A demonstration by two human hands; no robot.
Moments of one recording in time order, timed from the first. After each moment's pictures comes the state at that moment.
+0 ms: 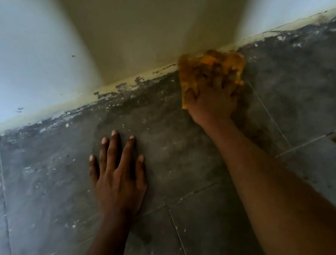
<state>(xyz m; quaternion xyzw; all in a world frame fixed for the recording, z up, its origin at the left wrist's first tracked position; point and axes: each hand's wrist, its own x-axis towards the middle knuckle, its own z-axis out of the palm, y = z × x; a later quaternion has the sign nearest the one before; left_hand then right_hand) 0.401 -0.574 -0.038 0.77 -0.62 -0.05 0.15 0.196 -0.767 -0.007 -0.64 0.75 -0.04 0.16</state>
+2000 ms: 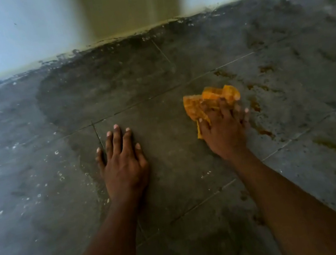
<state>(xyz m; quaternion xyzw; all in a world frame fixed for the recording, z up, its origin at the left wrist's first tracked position) 0.214 -0.399 -0.045 0.75 -0.63 -0.10 0.17 -0.044 -0.462 -0.036 -0.65 0.76 -0.08 0.02</state>
